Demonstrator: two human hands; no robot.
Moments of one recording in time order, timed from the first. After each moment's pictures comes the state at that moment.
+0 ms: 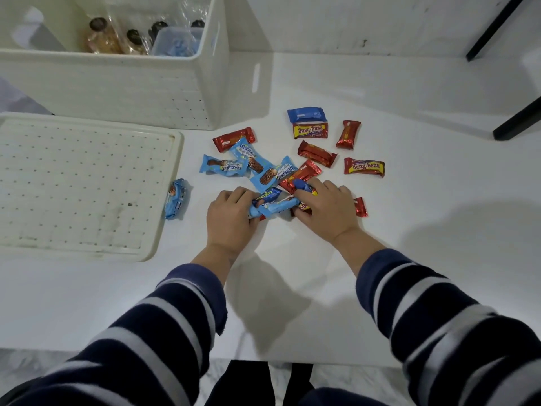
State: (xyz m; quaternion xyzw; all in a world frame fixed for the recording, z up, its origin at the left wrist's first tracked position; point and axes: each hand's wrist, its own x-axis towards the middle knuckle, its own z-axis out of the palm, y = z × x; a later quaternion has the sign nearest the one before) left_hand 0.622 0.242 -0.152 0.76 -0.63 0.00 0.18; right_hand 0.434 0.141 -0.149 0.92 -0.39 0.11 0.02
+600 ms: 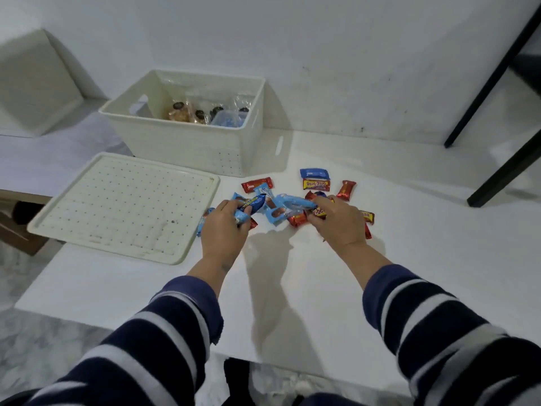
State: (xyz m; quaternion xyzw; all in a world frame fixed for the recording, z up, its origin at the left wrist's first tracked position) left_hand 0.609 0.280 -0.058 0.83 -0.44 0.01 0.33; right_hand 0.423 0.154 -0.051 0.88 -0.43 0.22 -0.03
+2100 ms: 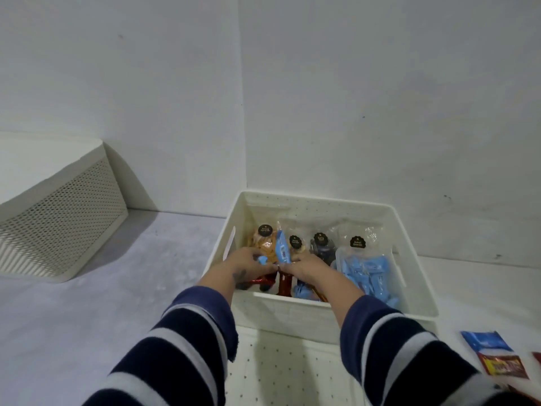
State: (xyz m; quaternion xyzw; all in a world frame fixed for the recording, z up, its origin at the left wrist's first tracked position) left_hand 1.064 0.100 0.004 0.80 -0.44 -0.37 0.17; right_hand 0.923 0.032 0.001 0.72 -0.54 -0.03 -0.43
